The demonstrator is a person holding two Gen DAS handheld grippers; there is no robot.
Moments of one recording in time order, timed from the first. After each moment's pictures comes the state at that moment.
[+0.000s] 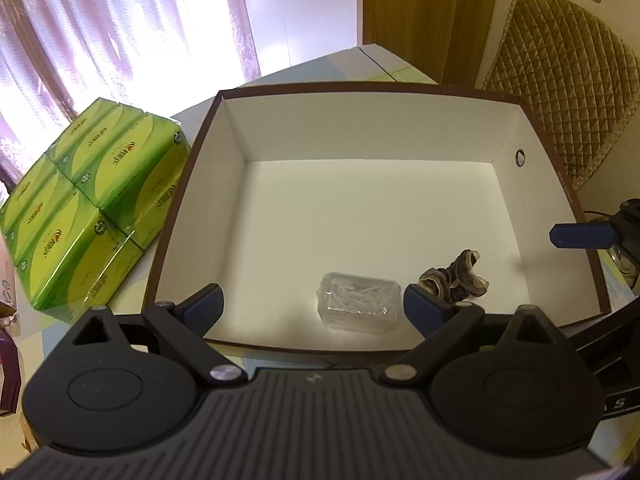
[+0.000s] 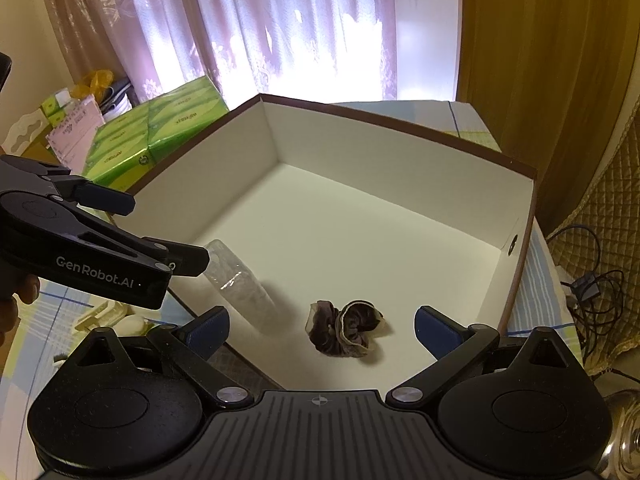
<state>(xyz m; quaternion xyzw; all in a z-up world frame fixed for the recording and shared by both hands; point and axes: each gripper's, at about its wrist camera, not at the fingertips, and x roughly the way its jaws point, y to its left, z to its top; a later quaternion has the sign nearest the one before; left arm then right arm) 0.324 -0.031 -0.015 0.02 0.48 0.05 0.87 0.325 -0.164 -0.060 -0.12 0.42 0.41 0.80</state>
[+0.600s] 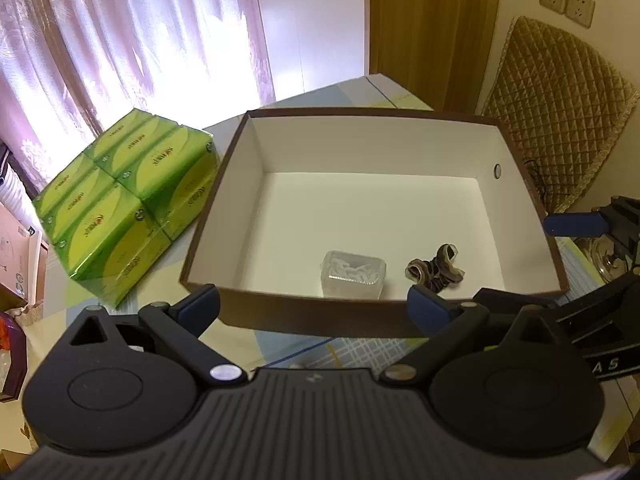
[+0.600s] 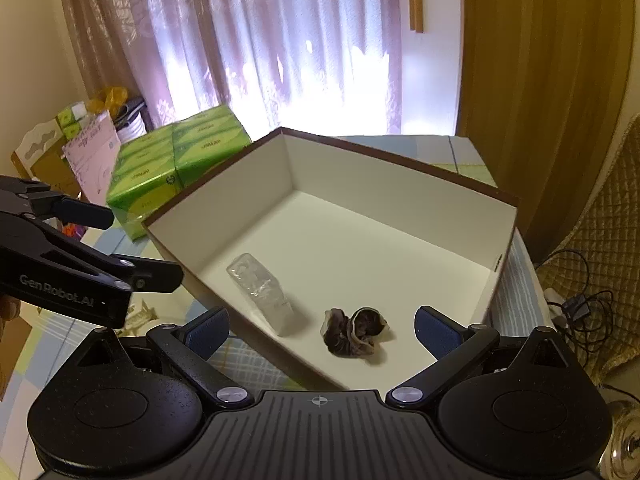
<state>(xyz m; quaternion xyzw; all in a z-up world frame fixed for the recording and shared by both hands) 0.261 -0.038 0.023 0.02 0.44 0.06 0.89 0.285 -0.181 -0.030 -0.11 0.37 0.41 0.82</state>
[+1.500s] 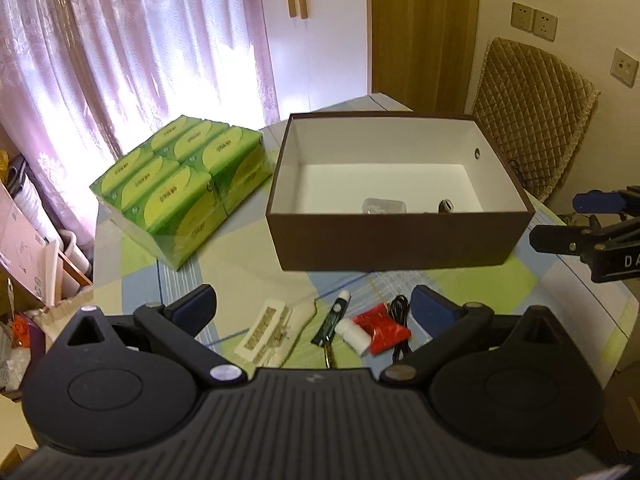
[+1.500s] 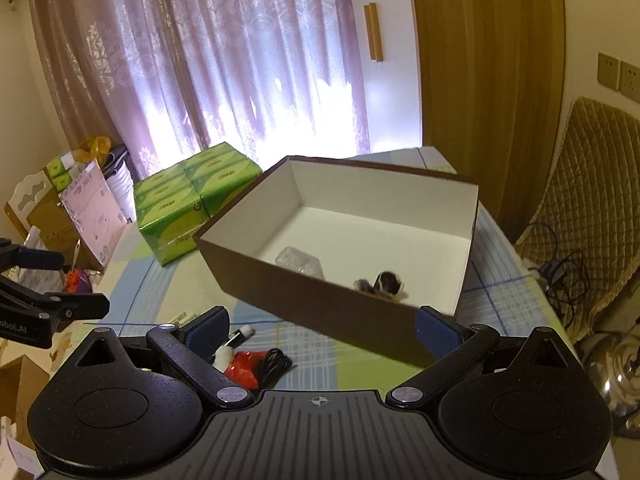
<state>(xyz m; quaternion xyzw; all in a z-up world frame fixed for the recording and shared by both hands) 0.117 0.009 0.058 0.02 0.40 0.04 0.91 0.178 -0.209 0.003 -0.04 0.36 0.37 0.86</state>
